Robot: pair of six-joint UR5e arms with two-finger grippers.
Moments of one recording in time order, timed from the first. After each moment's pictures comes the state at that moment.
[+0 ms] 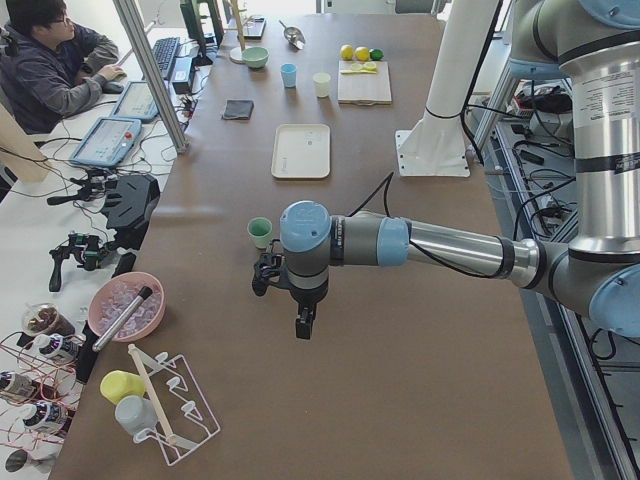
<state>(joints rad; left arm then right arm) -1.59 -1.40 -1.91 -1.41 -2.33 0.13 1.52 -1.71 1.92 -1.80 2.27 -0.12</state>
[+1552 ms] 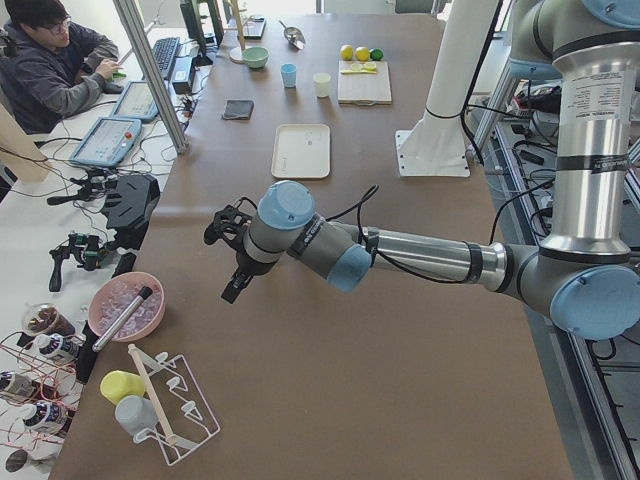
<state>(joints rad) -1.58 -1.54 -1.73 -2.07 -2.34 -0.06 1.54 -1.66 1.87 -1.35 2.27 0.00</state>
